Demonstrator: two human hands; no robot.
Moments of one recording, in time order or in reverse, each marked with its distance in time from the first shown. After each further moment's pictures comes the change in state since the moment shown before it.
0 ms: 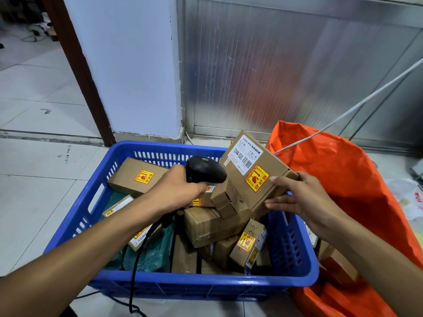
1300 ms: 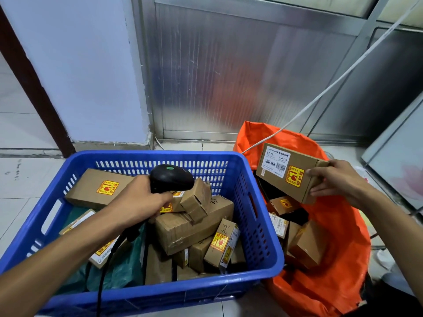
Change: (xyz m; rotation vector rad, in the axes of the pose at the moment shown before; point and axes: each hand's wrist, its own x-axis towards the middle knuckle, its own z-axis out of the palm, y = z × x) left_hand -0.003 0.002 0.006 0.098 -0.006 0.046; right_hand 0.029 -0.023 -0.151 -0.394 0.333 0.056
